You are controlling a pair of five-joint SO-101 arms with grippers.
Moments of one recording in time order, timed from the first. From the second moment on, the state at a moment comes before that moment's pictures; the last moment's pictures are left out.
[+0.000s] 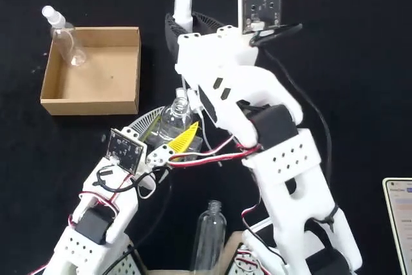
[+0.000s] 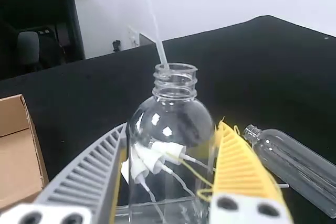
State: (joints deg) left arm 23.0 -103.7 95.7 20.9 -2.6; right arm -25.8 -32.2 15.9 38.5 -14.4
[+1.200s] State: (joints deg) left arm 23.0 -103.7 95.9 20.9 -2.6; right arm -28.4 -45.1 29.0 45.6 -14.2
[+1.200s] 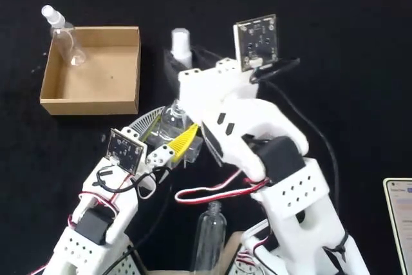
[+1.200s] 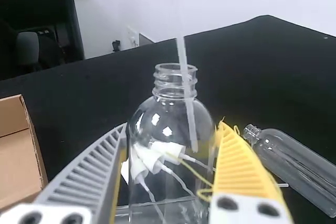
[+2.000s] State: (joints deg) left arm 23.5 -103.6 95.9 21.1 -2.5; right arm -32.8 -47.2 35.8 58.2 -5.9
